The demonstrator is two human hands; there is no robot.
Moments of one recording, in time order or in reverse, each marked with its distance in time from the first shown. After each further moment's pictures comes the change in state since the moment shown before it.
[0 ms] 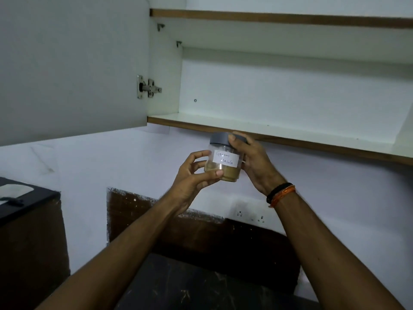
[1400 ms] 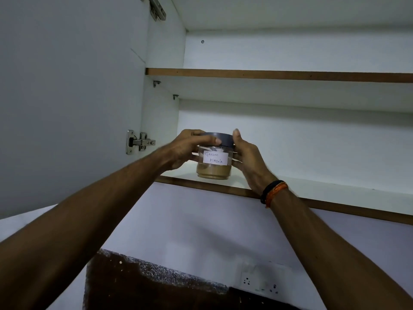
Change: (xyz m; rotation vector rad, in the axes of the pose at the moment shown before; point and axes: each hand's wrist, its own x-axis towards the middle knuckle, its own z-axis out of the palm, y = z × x) left_hand 0.193 0.146 0.004 0.587 -0.150 0.099; right_hand 0.141 -0.055 0.005 -0.166 0.088 -0.169
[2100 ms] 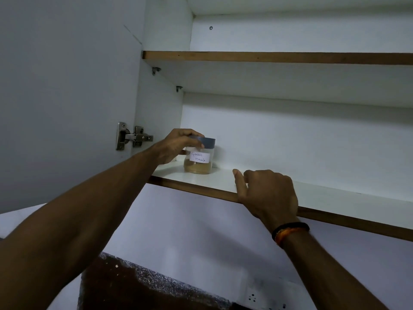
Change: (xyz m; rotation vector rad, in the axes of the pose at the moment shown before) left_hand 0.079 -0.070 -0.052 0.066 0.127 -0.068; right_hand -0.016 0.063 -0.016 -1.487 0.373 -0.535
